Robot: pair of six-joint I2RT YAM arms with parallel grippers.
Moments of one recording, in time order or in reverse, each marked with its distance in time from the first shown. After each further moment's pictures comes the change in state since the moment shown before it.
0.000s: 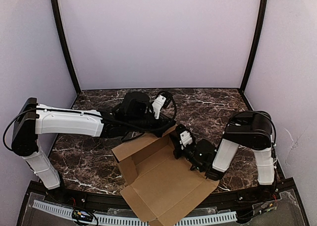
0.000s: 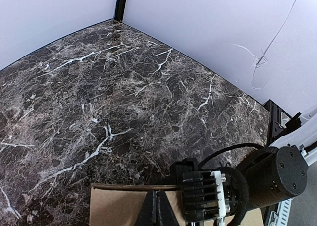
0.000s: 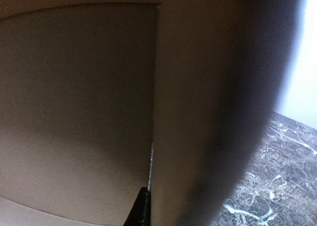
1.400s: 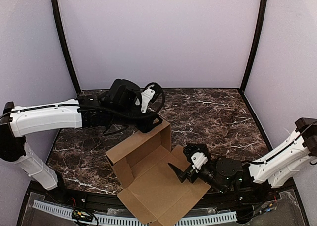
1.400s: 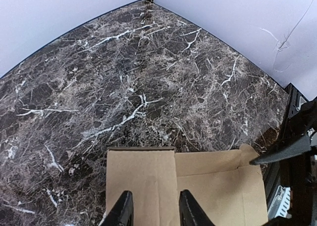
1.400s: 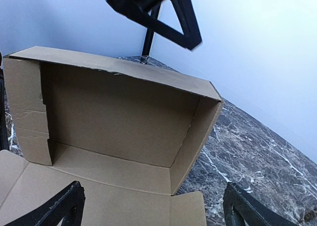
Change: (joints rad) left arm -0.008 -0.167 0.103 -0.418 -0.150 0.031; right arm 0.456 -0.732 -0.212 -0.636 0.317 -0.060
